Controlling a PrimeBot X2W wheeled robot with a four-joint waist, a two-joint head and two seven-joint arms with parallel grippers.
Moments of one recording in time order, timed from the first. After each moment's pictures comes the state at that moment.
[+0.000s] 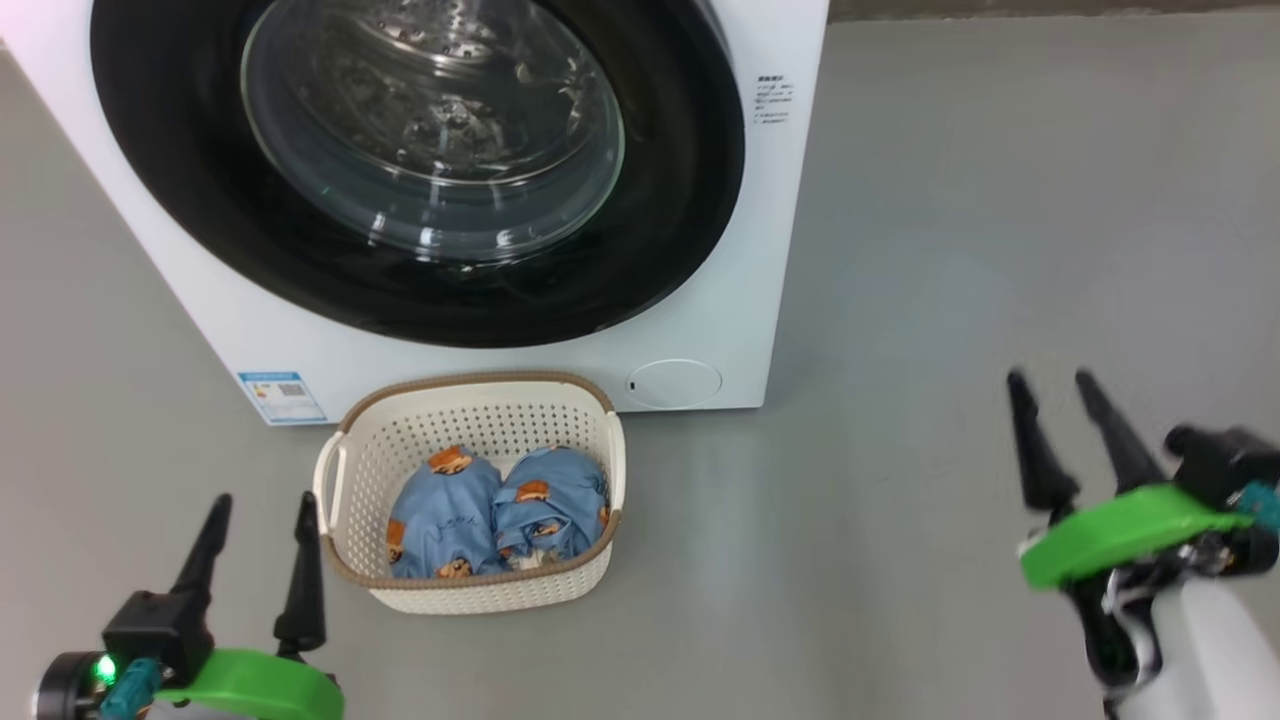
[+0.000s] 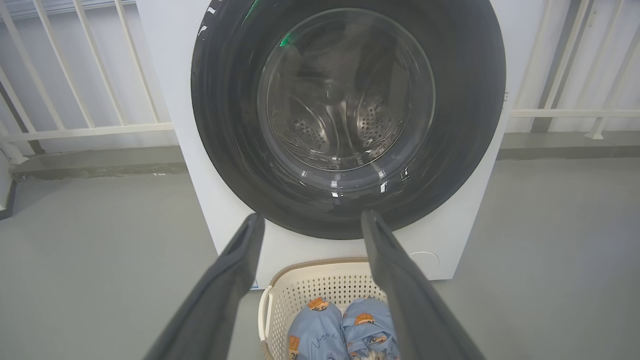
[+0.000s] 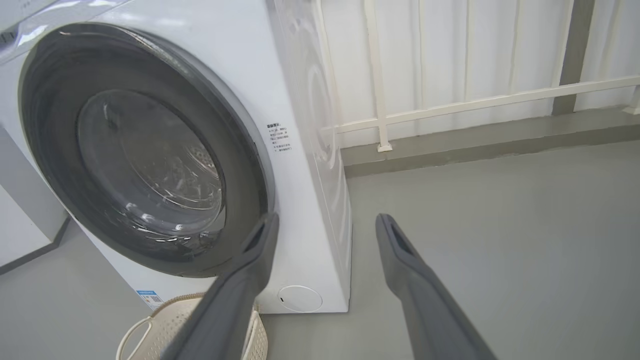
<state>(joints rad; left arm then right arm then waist) -0.10 0.08 0.04 0.23 -0.13 -0.08 -0.25 -0.29 -0.15 -0.05 0.36 0.35 0.13 -0.19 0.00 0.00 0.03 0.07</state>
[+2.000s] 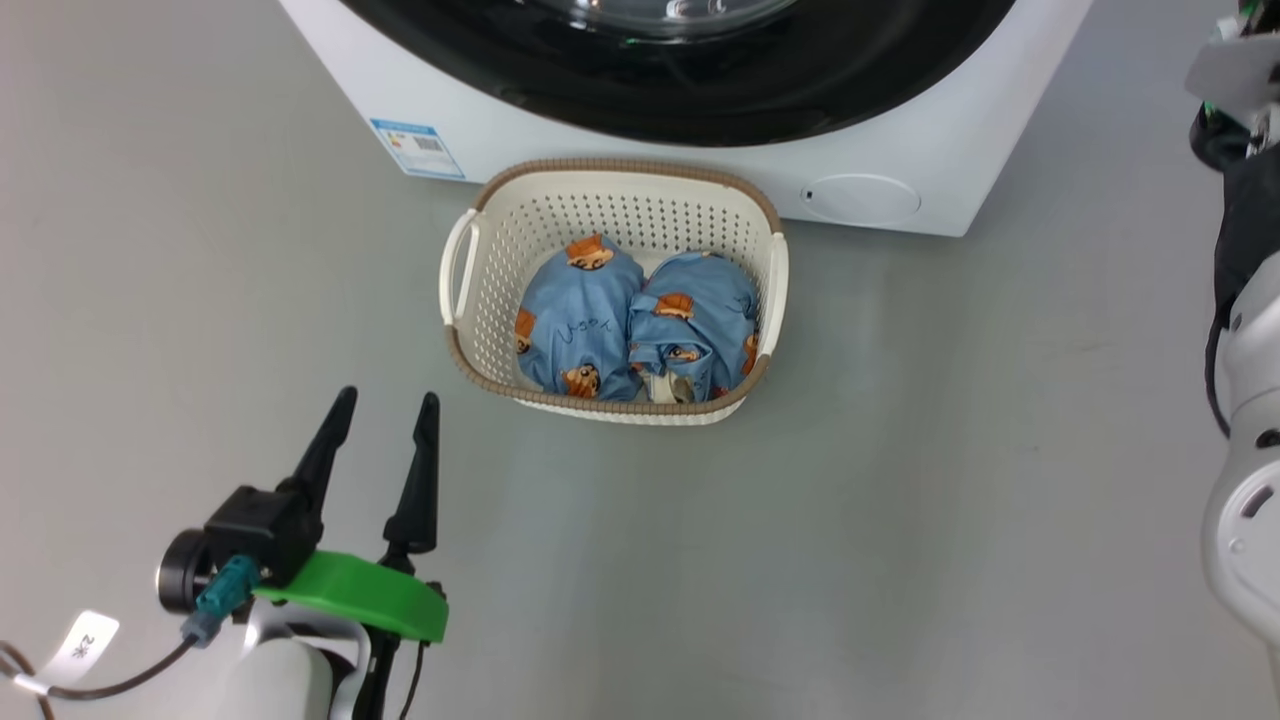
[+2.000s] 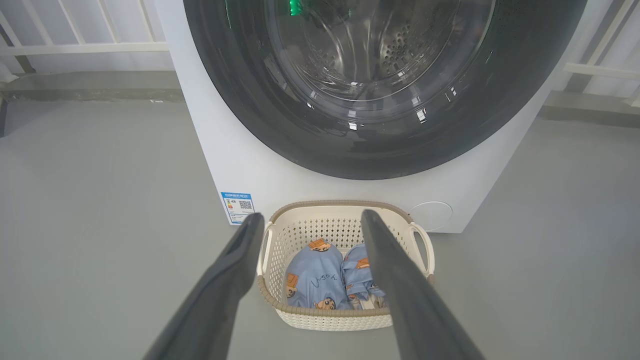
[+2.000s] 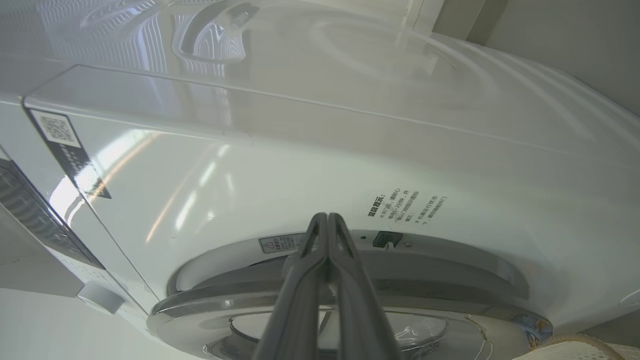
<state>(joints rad) -0.27 0.03 -0.13 0.26 -0.21 -0.08 -0.26 -1.31 -0.12 -0.71 0.98 0.84 0.13 0.29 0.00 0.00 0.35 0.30</state>
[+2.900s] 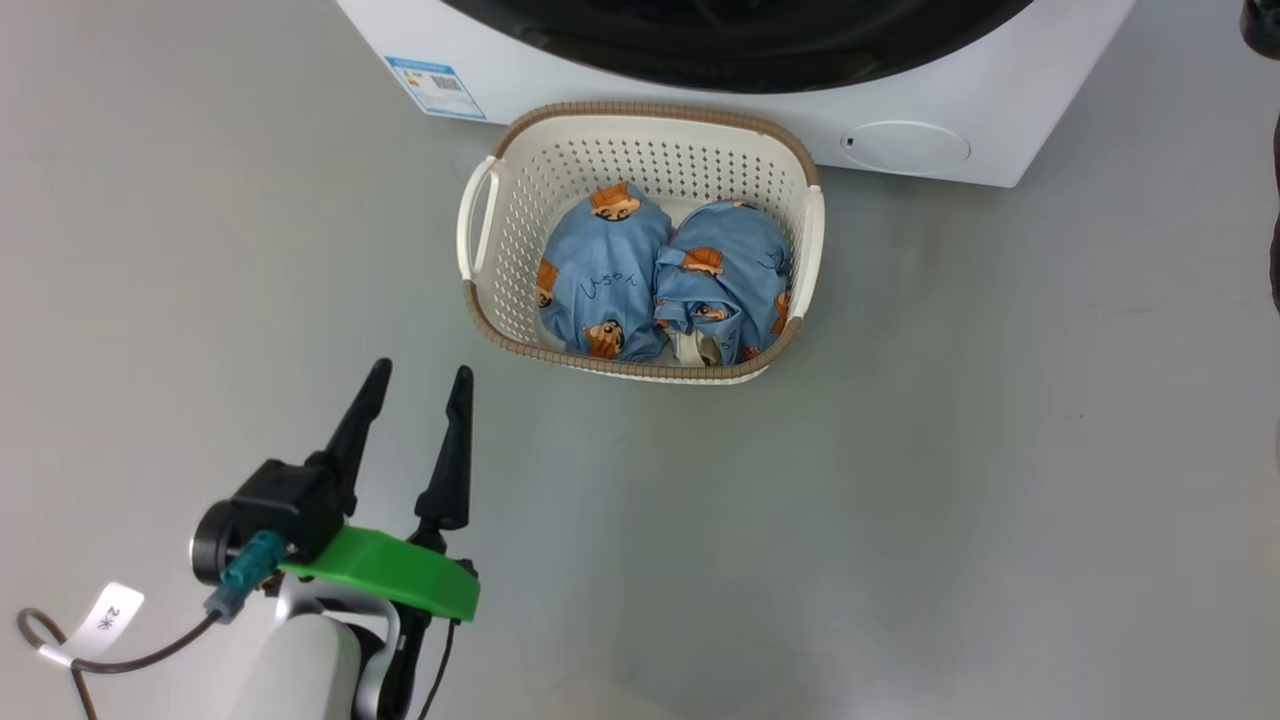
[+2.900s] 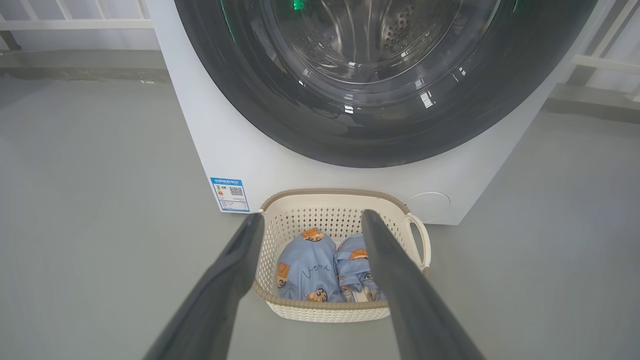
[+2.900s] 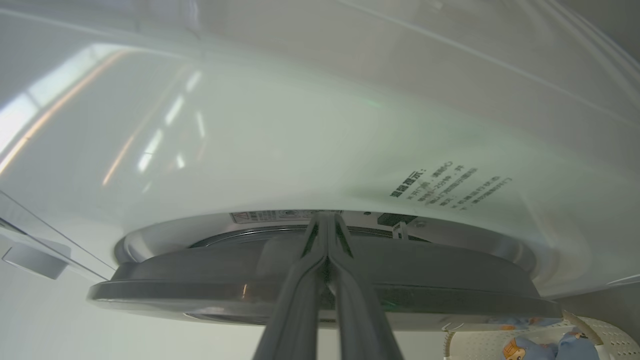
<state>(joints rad) -0.31 0.03 -0.20 0.25 -0.27 -0.05 -0.26 -1.53 -0.14 -0.84 1.08 0.52 0.13 0.45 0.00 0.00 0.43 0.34</state>
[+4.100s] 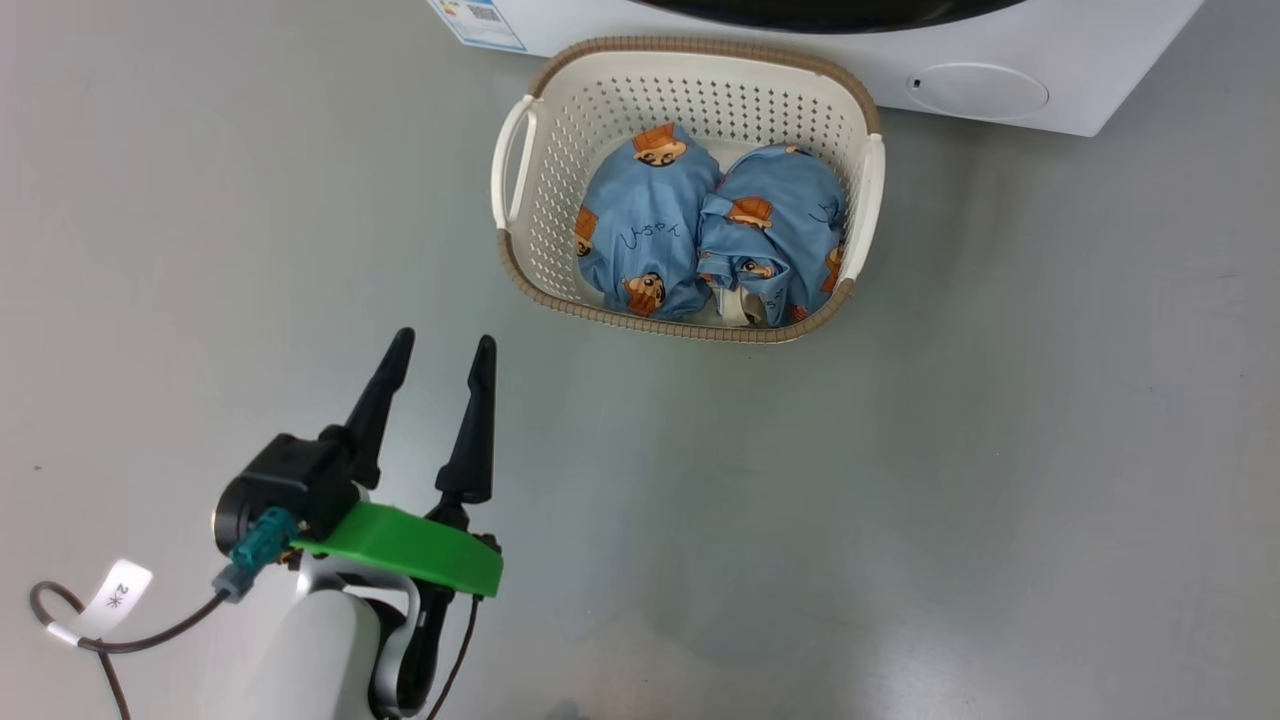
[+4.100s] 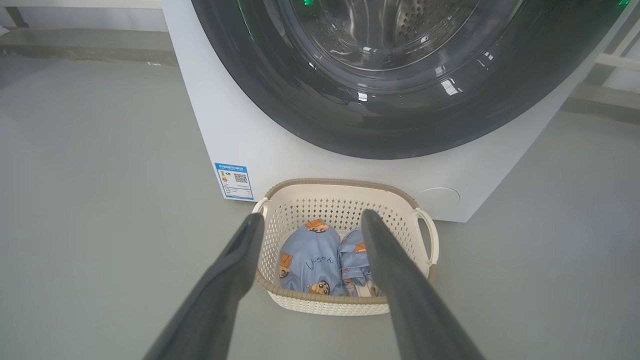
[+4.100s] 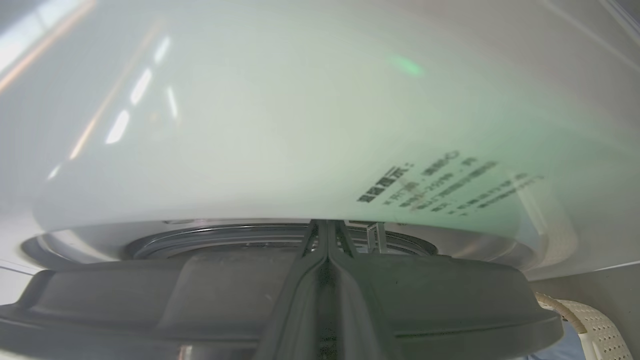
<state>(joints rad) -0.35 0.02 -0.26 0.23 -0.33 -0.02 -0.26 -1.65 -0.07 -1.10 0.96 0.17 0.13 0.59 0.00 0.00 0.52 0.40</state>
